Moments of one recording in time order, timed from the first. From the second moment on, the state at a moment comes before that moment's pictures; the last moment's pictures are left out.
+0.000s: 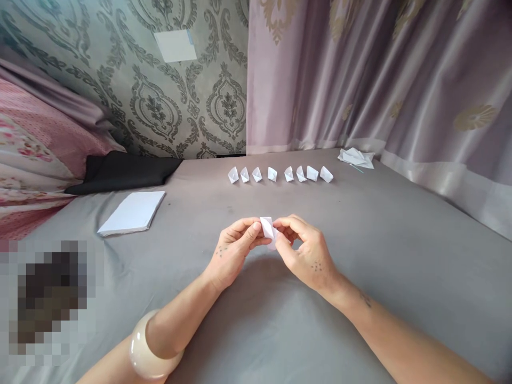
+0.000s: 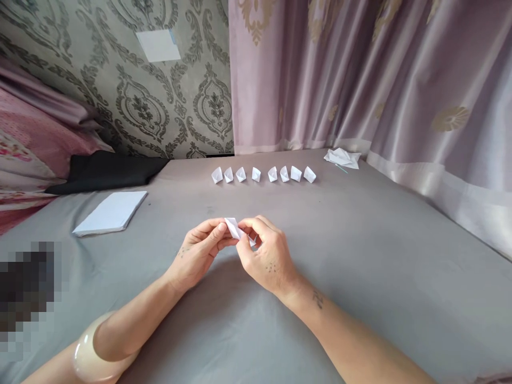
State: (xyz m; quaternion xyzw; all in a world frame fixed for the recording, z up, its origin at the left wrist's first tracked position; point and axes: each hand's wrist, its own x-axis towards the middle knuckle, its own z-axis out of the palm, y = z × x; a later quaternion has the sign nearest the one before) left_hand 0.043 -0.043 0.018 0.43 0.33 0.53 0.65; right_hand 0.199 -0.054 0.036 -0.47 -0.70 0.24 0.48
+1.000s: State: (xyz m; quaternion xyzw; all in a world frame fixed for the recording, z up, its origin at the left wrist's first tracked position) left_hand 0.045 -0.049 0.023 0.40 0.35 0.51 0.68; right_hand 0.194 -0.060 0.036 -0.43 -0.72 0.15 0.53
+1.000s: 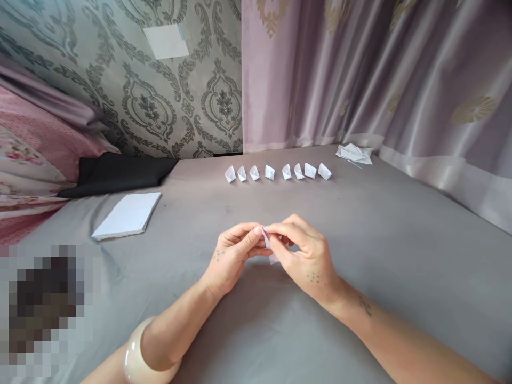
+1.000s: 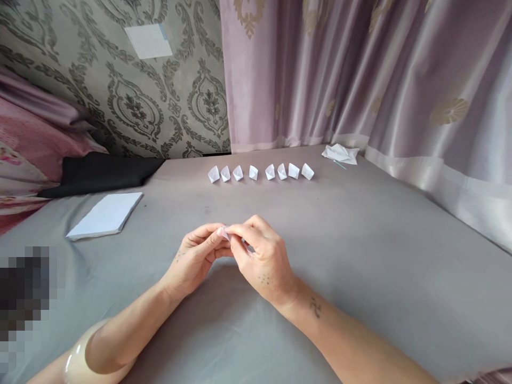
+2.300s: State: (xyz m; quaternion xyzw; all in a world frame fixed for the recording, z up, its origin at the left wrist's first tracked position) left_hand 0.034 -0.038 0.020 0.34 0.39 0.49 0.70; right_hand 0.202 -0.062 0.039 -0.39 -0.89 -0.10 0.24
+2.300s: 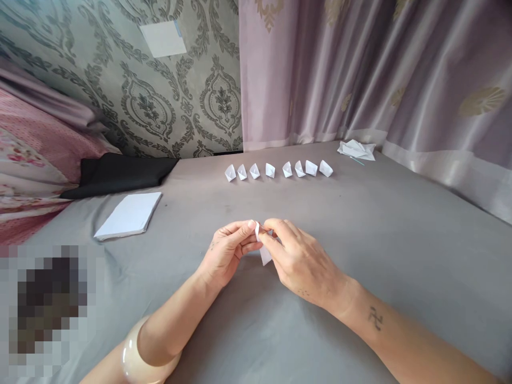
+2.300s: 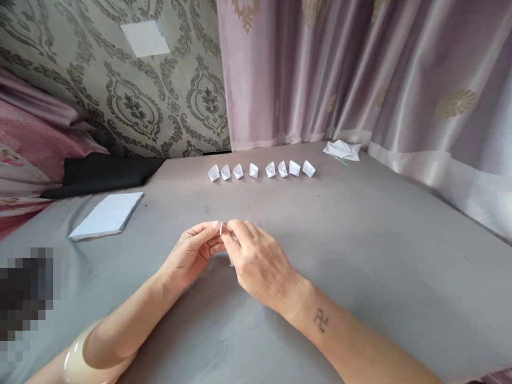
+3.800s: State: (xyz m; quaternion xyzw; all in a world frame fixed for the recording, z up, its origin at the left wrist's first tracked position) left_hand 0.052 -0.056 0.033 0.39 0.45 0.52 0.61; right_hand 0.199 -0.059 0.051 -0.51 -0.63 0.43 0.40
